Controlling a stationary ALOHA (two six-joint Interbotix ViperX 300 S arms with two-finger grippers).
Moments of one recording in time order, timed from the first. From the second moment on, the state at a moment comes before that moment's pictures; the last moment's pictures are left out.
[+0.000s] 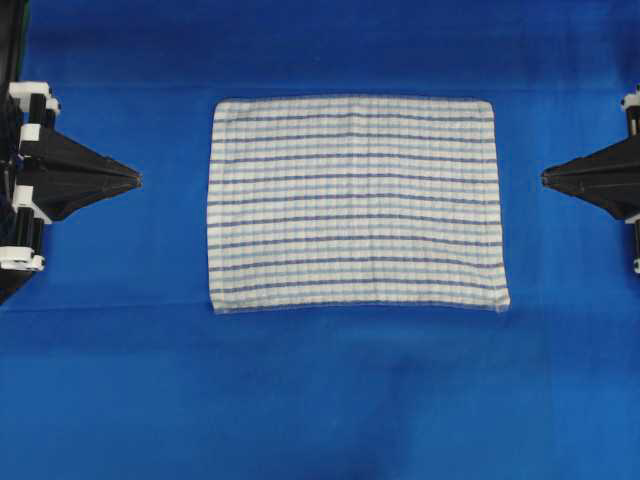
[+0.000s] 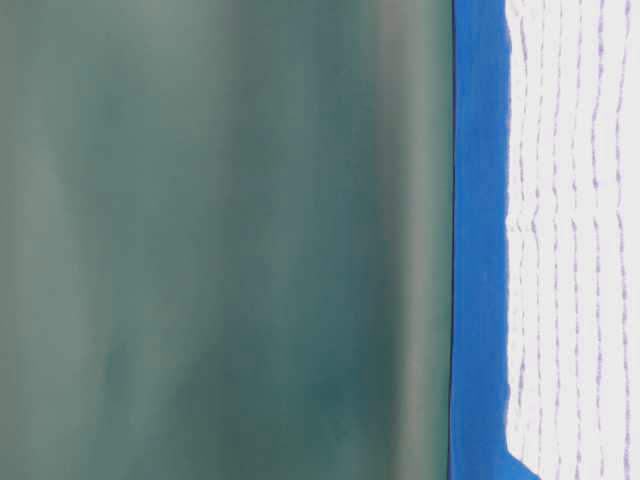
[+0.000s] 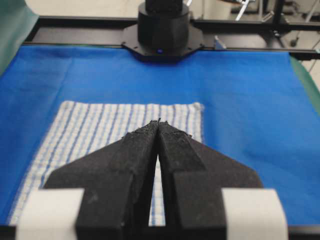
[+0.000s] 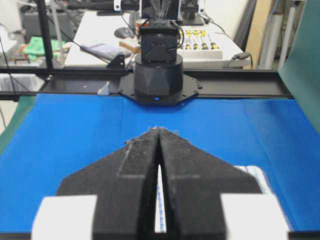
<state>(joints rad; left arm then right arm) 0.00 -0.97 1.18 0.00 -0.29 0.00 0.00 -0.97 1.18 0.00 -0.29 0.00</state>
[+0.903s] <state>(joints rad) 0.35 -0.50 1.16 -0.01 -0.43 0.08 -0.46 -0.66 1.17 0.01 -0.19 0.02</state>
